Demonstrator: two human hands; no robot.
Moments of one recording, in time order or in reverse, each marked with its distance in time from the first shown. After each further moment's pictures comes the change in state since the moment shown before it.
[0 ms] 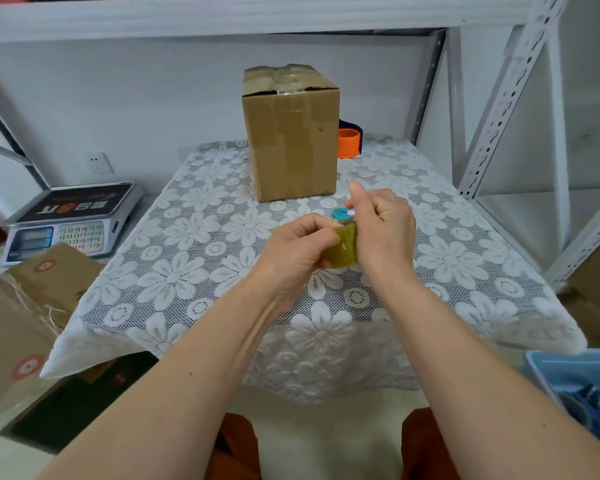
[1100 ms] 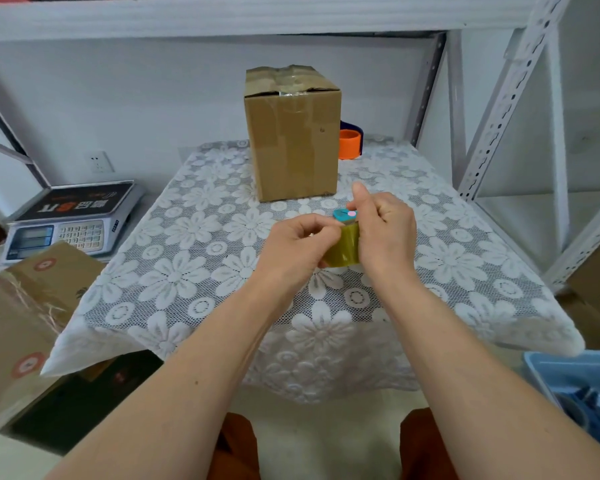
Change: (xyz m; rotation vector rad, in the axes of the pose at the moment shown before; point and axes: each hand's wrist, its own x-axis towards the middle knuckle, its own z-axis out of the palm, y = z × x) left_hand -0.006 0.003 0.002 0.131 0.127 0.069; right_hand -0.003 -0.004 -0.002 0.024 0.011 0.008
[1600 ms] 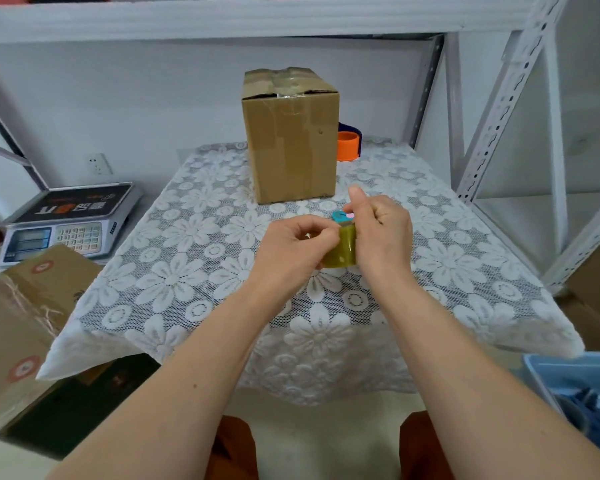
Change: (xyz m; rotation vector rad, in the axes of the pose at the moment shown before) left_hand 0.000 0.003 -0.001 0.079 0.023 0.045; right_hand 0.001 0.001 0.002 -0.013 0.007 -0.007
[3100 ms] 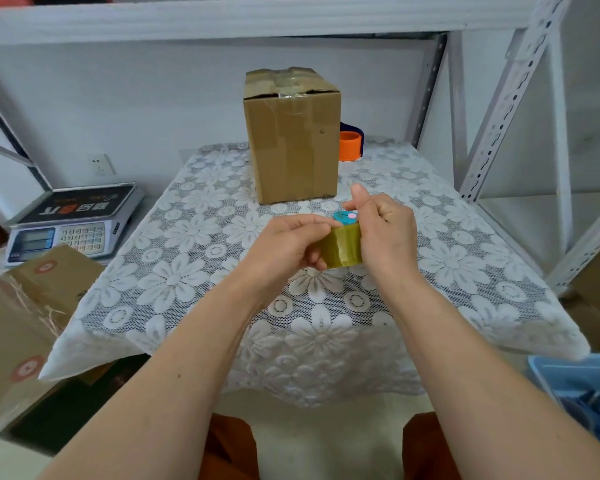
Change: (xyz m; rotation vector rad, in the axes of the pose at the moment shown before) left_hand 0.010 0.000 -0.015 -0.102 -0.212 -0.087; right_hand 0.001 -0.002 -0.006 0.074 -0.102 0.096
